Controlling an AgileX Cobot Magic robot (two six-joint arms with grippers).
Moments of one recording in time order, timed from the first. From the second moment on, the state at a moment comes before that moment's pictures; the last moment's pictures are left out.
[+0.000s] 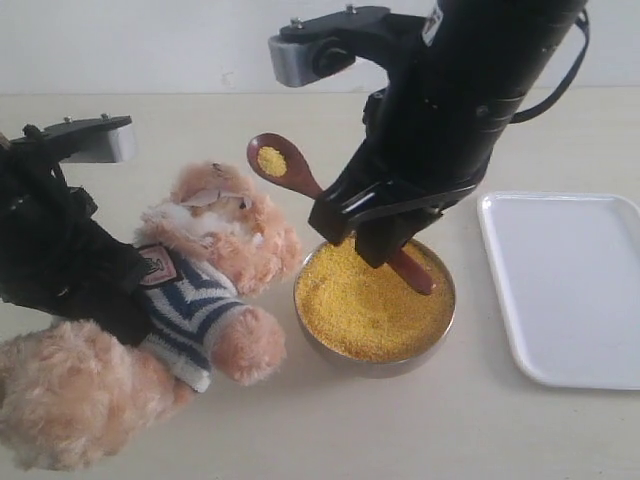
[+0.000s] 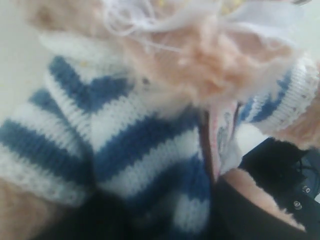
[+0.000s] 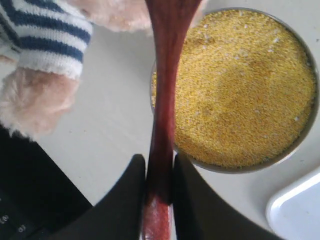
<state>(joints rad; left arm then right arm) -0.36 1.42 -0.92 -0.41 1.13 0.23 0.71 1.57 -1.34 0.22 1.22 -0.19</state>
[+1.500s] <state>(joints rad) -0.36 1.42 -0.92 -0.41 1.12 0.22 1.02 1.69 -1.46 -0.27 1.22 -0.02</state>
